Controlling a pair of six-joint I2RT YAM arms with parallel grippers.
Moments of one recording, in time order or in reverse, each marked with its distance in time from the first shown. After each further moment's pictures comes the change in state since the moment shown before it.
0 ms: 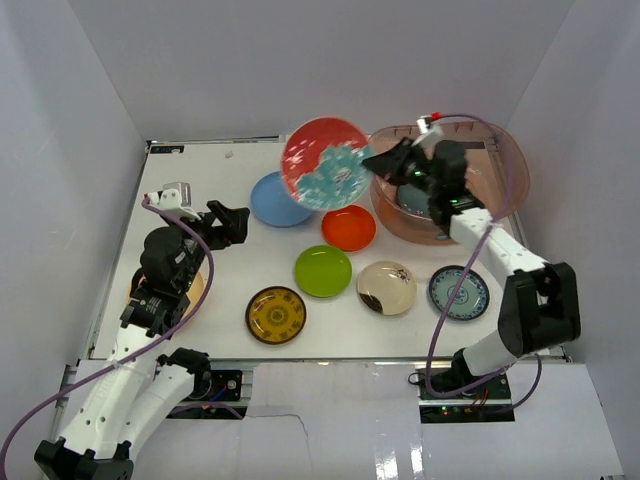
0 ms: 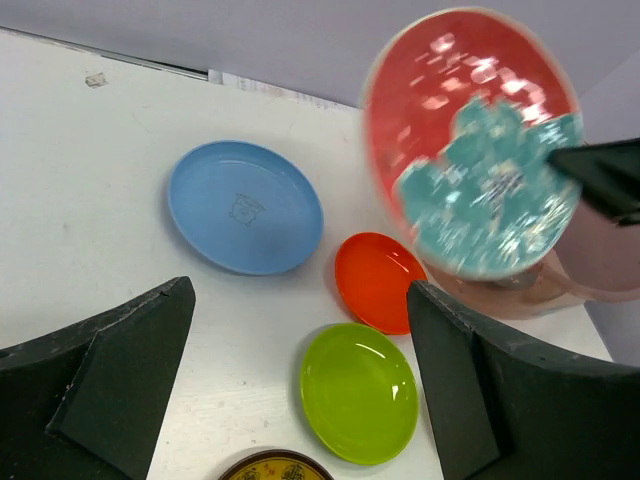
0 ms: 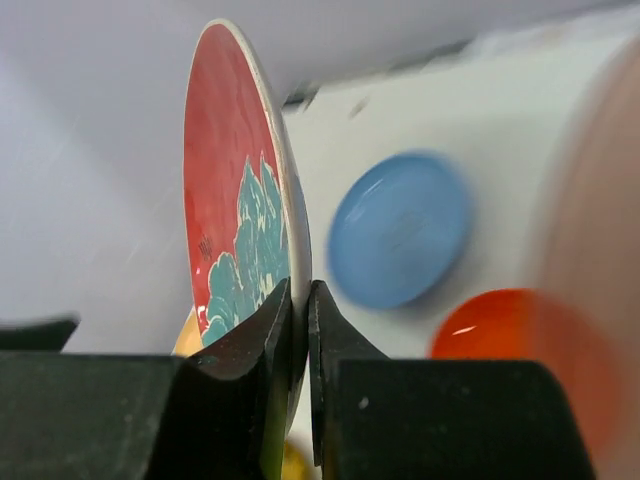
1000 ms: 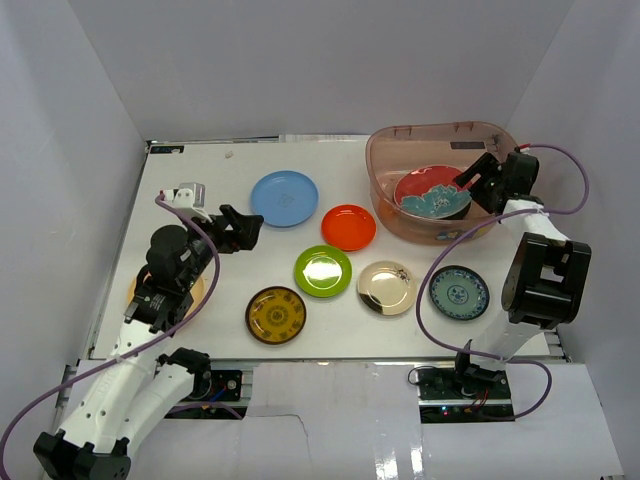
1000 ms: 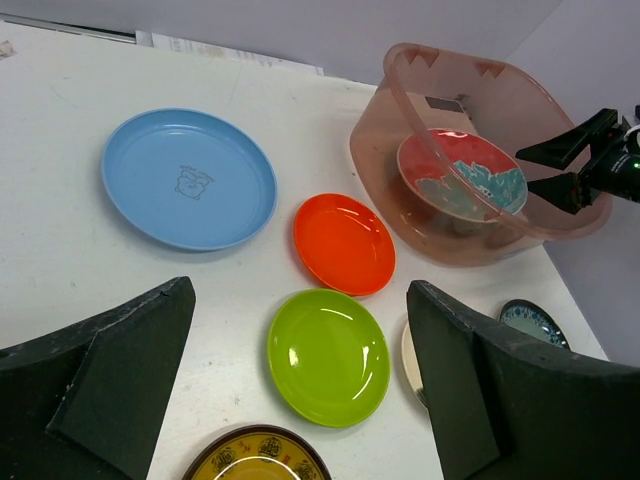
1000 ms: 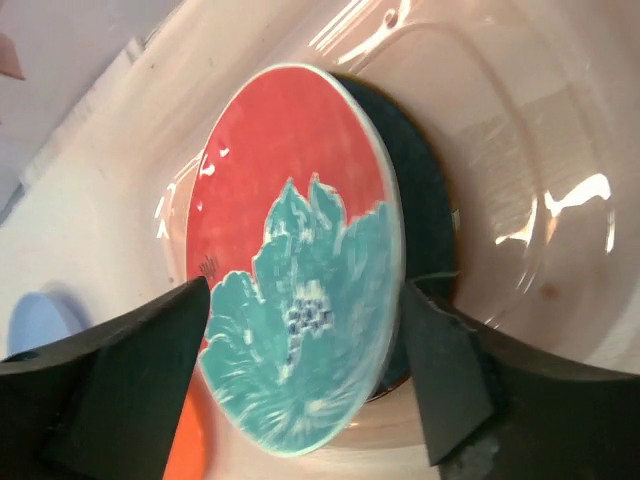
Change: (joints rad) left arm -0.027 0.024 -0.010 0.010 0.140 0.000; right arm -0.578 0.161 0.010 -0.340 0.221 -0.171
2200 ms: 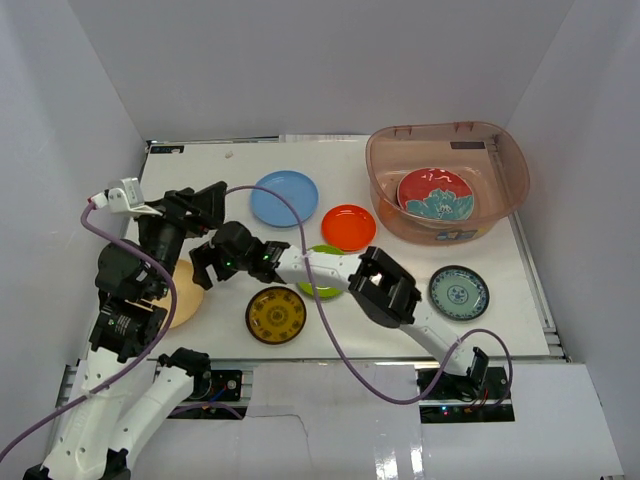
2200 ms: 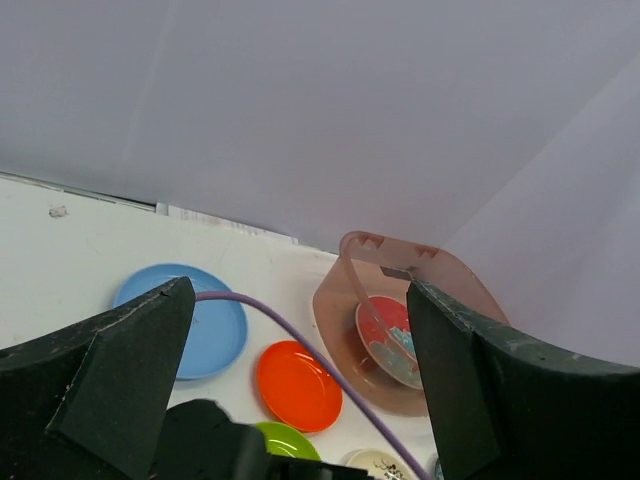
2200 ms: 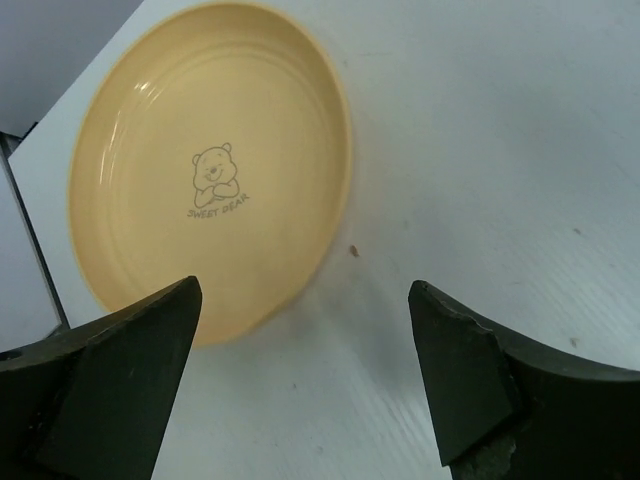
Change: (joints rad) left arm -0.001 -0.095 0.220 -0.003 -0.197 -0.076; right arm 1.360 0.673 0.769 0.024 0.164 -0.147
